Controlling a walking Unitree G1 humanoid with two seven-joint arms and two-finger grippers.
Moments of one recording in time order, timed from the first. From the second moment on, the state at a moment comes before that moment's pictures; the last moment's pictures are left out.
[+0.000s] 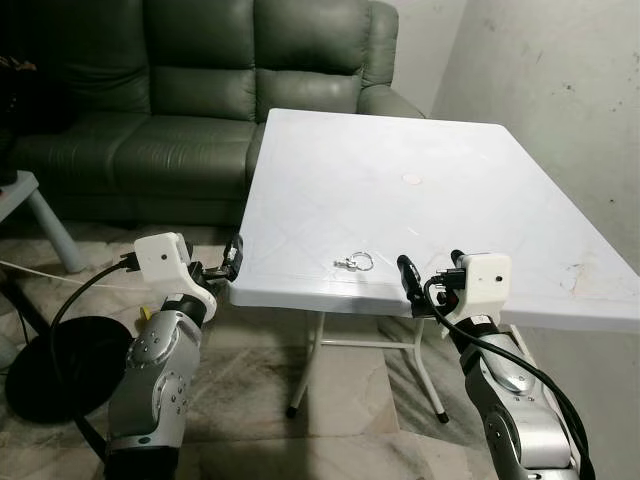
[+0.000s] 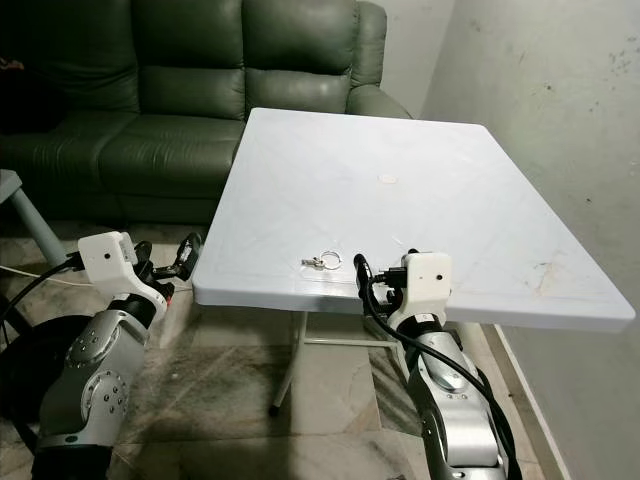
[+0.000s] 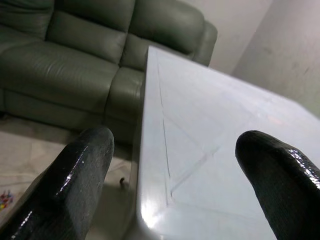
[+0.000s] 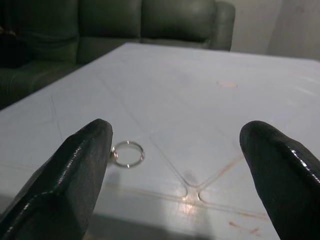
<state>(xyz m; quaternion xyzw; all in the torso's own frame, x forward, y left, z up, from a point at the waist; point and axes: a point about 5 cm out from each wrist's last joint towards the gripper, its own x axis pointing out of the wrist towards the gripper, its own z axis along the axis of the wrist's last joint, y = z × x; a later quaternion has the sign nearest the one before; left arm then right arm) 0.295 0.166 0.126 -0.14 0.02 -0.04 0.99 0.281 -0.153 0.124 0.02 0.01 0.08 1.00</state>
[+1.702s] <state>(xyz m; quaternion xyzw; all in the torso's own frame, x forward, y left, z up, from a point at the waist) 0.244 0.134 0.134 -0.10 0.04 -0.10 0.99 0.358 -0.069 0.132 -0.02 0.06 0.26 0.96</state>
